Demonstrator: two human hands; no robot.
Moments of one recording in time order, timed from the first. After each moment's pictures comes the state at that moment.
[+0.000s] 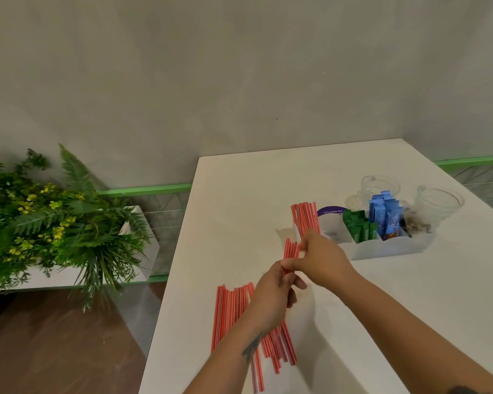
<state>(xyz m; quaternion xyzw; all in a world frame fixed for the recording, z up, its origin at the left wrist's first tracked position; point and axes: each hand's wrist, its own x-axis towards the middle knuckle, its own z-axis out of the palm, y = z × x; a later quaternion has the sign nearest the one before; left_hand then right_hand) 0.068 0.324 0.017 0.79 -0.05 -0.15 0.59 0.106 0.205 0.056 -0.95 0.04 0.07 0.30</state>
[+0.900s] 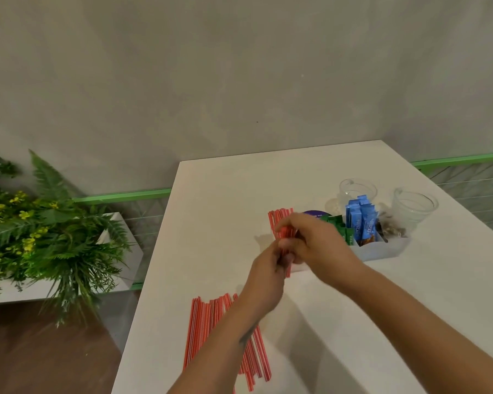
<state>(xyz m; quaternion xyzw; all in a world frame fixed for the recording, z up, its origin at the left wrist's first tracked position) 0.103 0.285 0.037 0.82 -0.13 -0.04 0.56 0.108 0.165 0.094 -0.88 -0.12 -0.02 0.45</state>
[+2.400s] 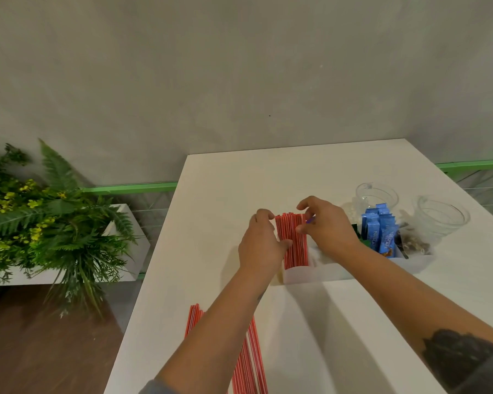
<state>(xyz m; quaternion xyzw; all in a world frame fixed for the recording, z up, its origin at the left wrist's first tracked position) 0.181 0.279 0.032 0.93 0.02 0.06 0.36 0.201 0.143 0.054 -0.92 -0.02 -0.04 0.38</state>
